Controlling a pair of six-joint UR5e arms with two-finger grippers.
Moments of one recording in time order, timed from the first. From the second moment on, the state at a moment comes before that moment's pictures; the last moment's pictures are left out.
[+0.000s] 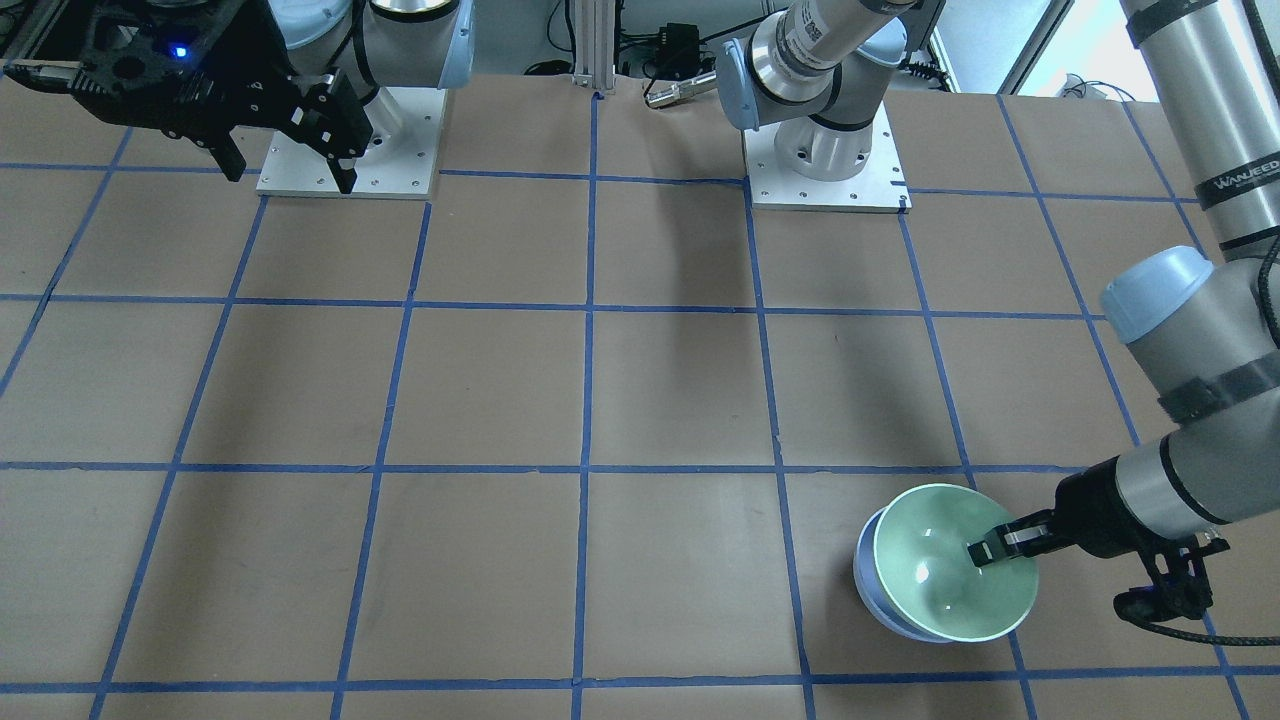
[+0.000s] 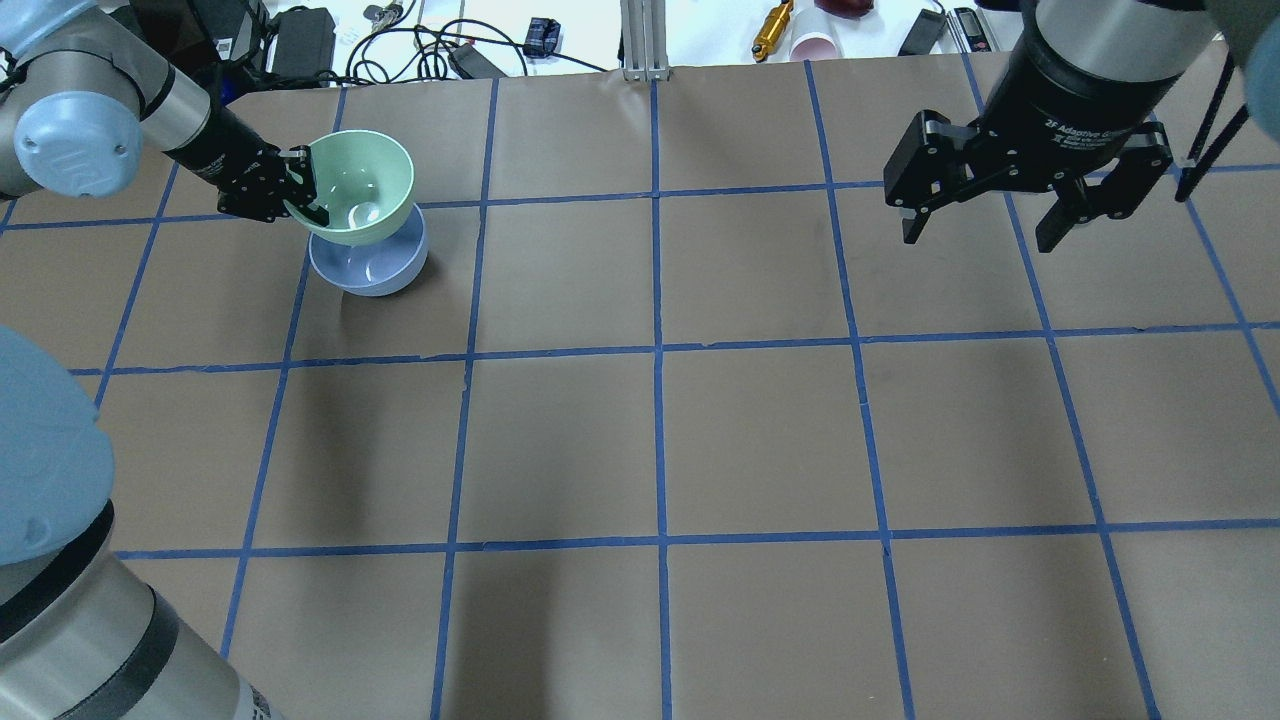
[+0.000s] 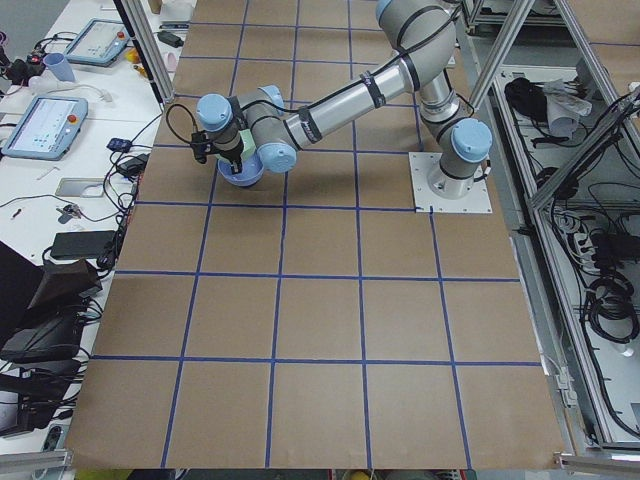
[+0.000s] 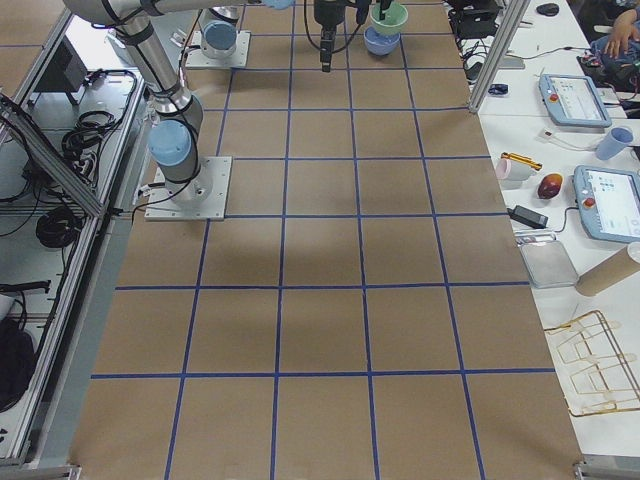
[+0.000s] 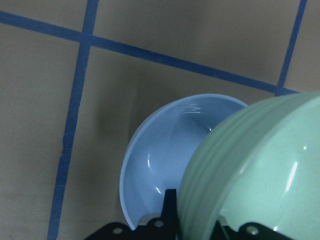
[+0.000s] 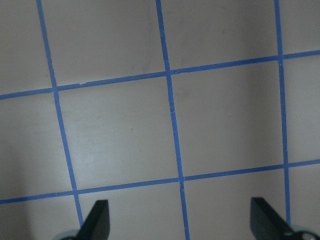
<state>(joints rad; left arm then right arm) -1.21 -2.11 -1.42 -1.28 1.28 0.14 1.58 -1.67 1.55 -1.46 -1.56 0.13</state>
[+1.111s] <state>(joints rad) -1.26 -2.01 -1.43 -1.35 1.43 0.15 1.58 -1.67 1.55 -1.46 -1.56 0.13</state>
